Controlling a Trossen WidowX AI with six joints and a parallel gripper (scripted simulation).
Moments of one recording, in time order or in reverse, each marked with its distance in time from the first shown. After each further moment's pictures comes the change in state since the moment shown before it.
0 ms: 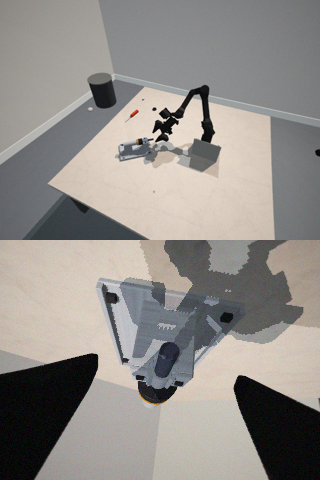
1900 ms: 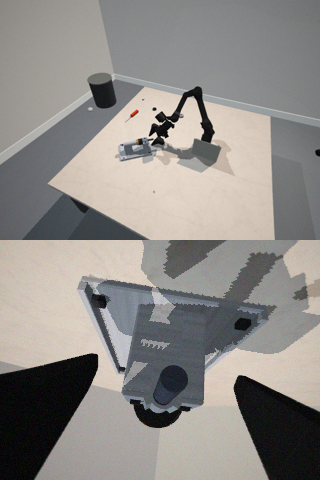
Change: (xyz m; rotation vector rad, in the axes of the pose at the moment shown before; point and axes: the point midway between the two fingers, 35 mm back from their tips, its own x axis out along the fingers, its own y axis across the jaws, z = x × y) arm 0.041 0.001 -0.001 0.010 0.001 0.002
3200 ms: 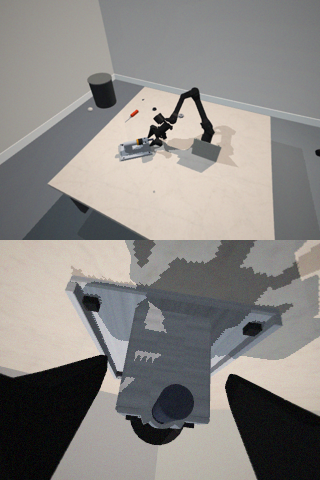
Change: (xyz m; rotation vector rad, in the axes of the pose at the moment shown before) arm 0.018 0.000 0.000 0.000 0.000 0.001
